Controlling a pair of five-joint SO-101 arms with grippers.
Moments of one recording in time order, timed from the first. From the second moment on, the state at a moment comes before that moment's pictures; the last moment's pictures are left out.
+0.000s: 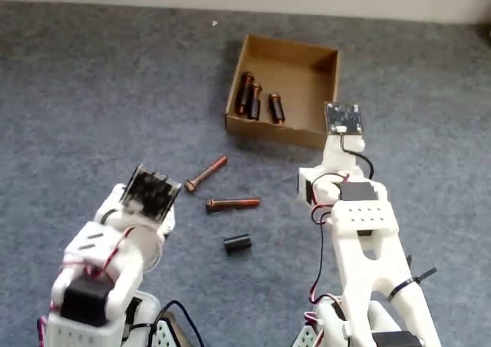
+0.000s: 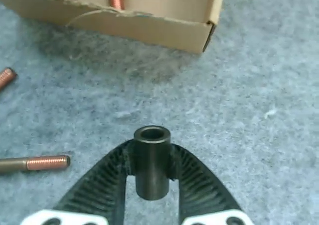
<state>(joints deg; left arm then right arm) 7.3 -91.3 67.2 66.7 -13.4 -9.3 -30.9 53.5 43.2 0.1</state>
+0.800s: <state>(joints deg) 15.1 -19.5 33.2 64.7 33.8 -2.8 -30.9 53.7 40.1 0.1</state>
